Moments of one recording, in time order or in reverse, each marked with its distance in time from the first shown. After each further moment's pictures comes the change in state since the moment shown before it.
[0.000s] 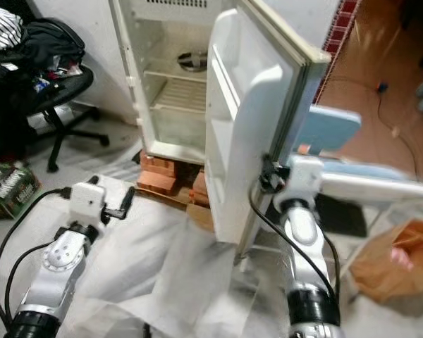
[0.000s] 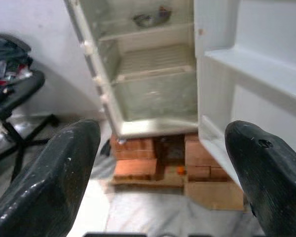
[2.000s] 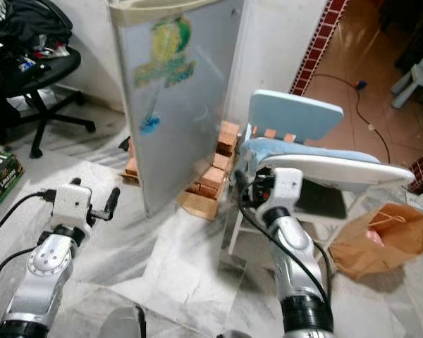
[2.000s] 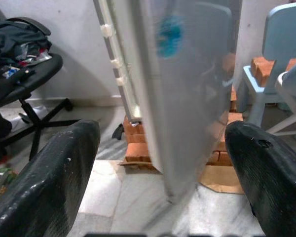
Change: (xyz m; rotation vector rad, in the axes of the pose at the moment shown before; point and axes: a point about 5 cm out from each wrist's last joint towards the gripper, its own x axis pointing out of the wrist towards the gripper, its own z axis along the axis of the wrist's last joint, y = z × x) left arm -0.009 0.018 0.005 0.007 0.034 0.109; right arm -0.015 0.024 -0.016 0.133 0.142 0.215
